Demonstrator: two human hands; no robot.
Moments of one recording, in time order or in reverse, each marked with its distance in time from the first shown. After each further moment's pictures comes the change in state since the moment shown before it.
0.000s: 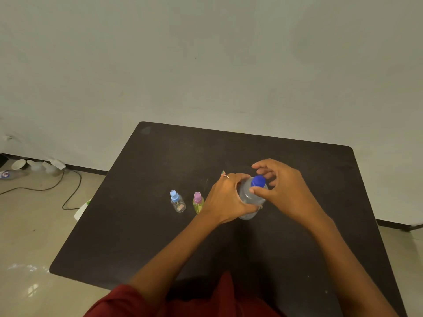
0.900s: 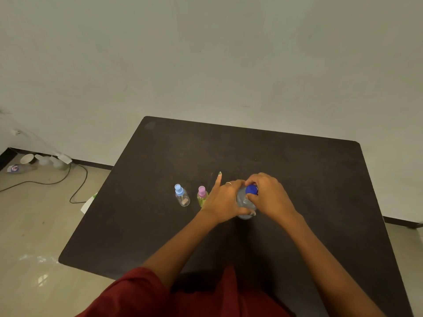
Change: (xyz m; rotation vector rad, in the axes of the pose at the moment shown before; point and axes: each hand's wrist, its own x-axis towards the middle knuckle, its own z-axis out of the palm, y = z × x) left_hand -0.007 -0.038 0.018 0.268 -0.222 -0.023; right_hand 0.010 0.026 0.060 -0.221 -0.155 0.079
